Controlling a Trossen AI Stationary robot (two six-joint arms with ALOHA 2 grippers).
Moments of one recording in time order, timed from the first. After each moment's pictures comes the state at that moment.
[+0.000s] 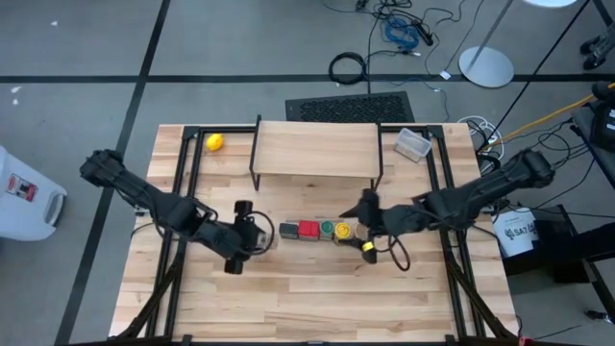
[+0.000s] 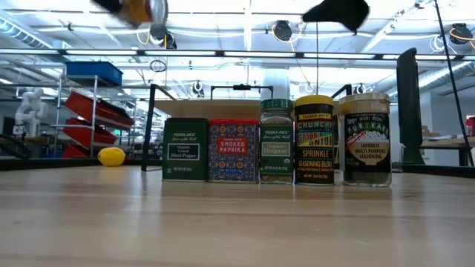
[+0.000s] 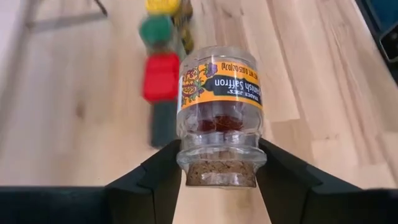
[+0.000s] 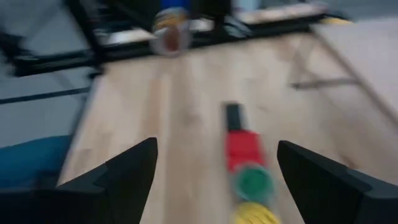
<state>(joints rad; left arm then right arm) -0.49 1.23 1.08 -0.74 -0.34 -0.19 0.36 1.23 0.94 -0.20 0.34 0.34</state>
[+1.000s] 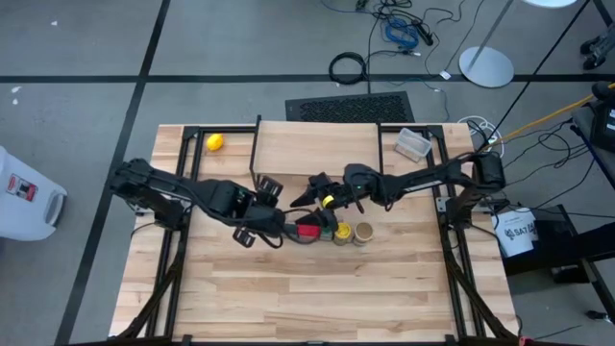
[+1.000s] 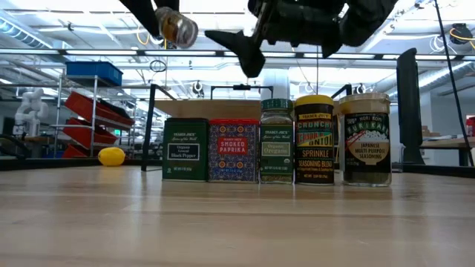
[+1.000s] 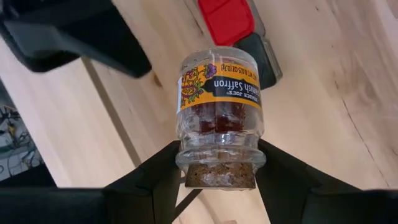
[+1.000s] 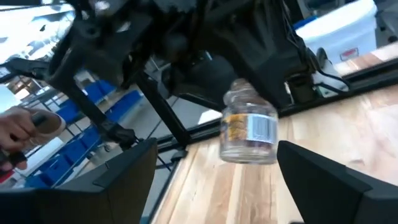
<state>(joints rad) -0.27 1.58 1.59 -1.30 -0.38 0.36 -0.07 1.69 0.94 0.72 -0.42 0.52</state>
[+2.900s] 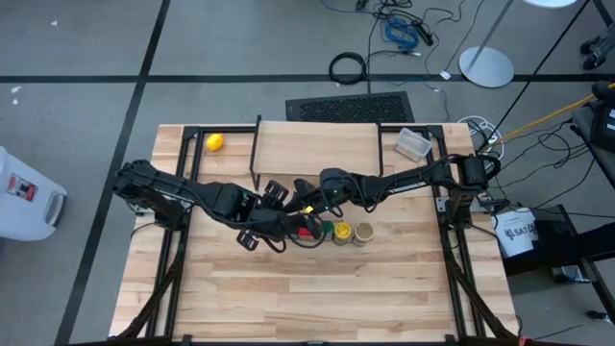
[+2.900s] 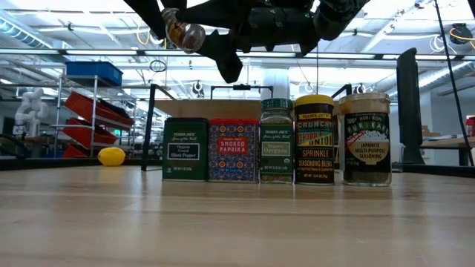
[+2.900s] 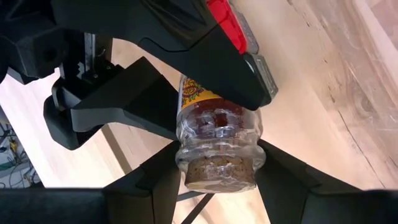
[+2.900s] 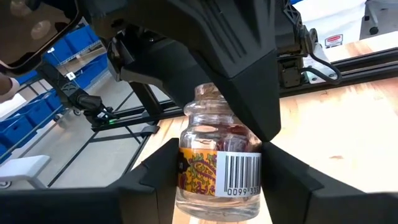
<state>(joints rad) -0.27 1.61 1.59 -1.24 -0.36 0.40 -0.03 1.83 1.16 0.47 -0.37 0.33</state>
